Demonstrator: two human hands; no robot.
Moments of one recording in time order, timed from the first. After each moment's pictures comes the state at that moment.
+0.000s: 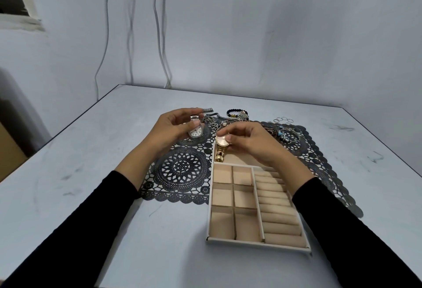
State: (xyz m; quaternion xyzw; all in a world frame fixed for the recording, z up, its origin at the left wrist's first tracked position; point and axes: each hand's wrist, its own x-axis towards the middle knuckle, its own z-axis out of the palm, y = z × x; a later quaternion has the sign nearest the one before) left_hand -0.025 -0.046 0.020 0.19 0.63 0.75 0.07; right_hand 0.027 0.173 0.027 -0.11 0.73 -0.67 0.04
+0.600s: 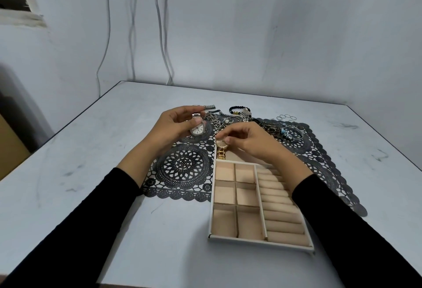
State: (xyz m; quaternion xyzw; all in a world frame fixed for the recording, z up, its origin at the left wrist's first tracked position) left_hand -0.026 -0.046 0.017 0.19 0.63 0.75 0.06; right_hand 0.019 0.174 0.023 -0.17 0.83 -0.53 0.01
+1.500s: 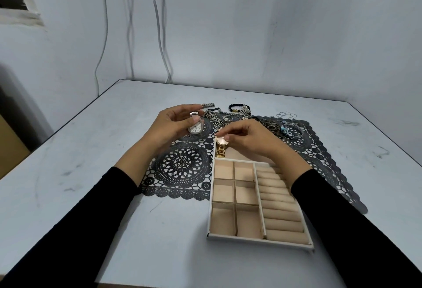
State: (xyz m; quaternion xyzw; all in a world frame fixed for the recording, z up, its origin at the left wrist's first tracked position) left_hand -0.025 -0.046 0.019 0.17 0.63 0.75 0.07; right_hand 0.013 0.181 0.020 -0.16 0.84 -0.52 0.01
